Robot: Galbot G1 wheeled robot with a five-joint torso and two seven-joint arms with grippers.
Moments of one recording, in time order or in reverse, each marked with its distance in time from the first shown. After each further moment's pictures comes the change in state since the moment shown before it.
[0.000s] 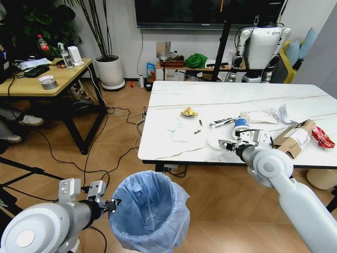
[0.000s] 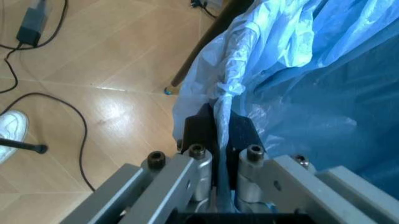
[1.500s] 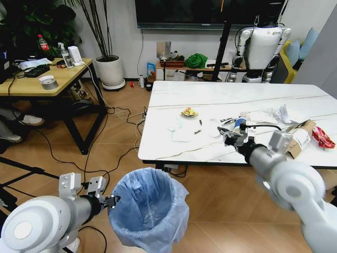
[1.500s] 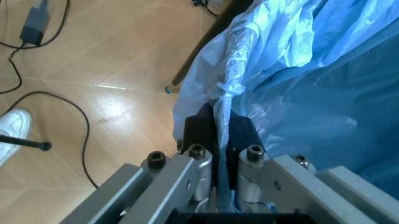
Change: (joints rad) left arm -0.113 0.015 0.038 0.000 -0.137 0.000 -0.131; right arm -0.318 -0.022 0.144 0.433 -0.233 0.120 -0.421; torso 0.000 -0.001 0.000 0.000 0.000
